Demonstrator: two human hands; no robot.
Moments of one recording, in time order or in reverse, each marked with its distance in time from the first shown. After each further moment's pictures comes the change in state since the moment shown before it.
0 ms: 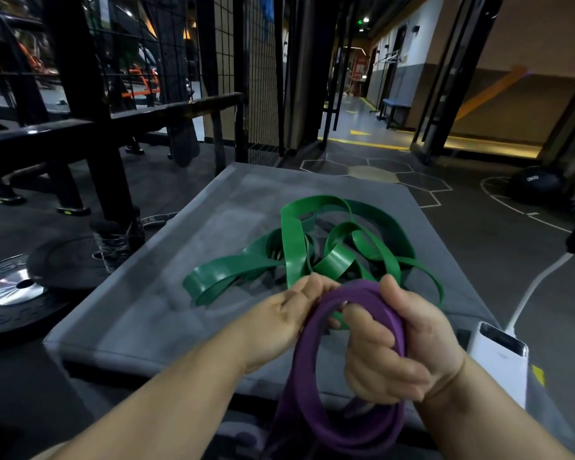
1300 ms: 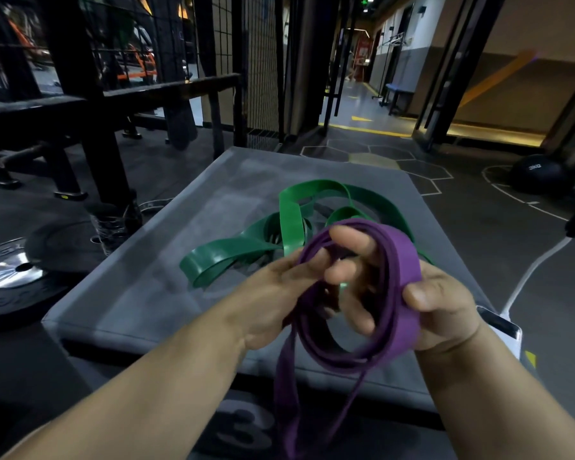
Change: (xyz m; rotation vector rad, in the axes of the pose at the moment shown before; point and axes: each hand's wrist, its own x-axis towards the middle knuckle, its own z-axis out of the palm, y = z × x) left_hand 0.006 0.009 0.011 -0.548 0.068 0.076; right_hand -0.008 -0.023 -0.011 -0.200 0.002 -0.177
